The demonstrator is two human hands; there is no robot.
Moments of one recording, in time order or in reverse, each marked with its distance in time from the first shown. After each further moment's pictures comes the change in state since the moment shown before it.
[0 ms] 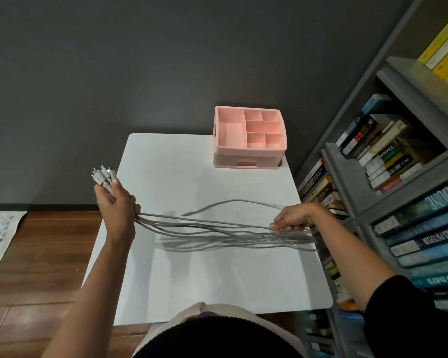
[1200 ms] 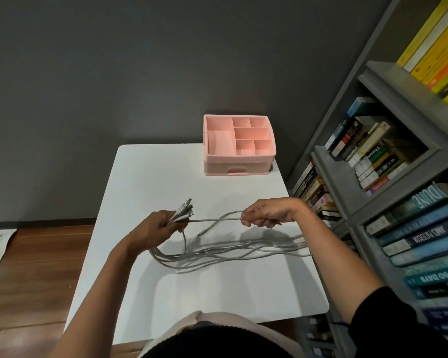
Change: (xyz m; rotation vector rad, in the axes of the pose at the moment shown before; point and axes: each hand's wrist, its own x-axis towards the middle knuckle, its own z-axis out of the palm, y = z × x) left_hand -0.011 -0.004 0.027 0.762 -1.079 0.120; right_hand -0.027 -0.051 0.001 0.171 -0.027 -0.342
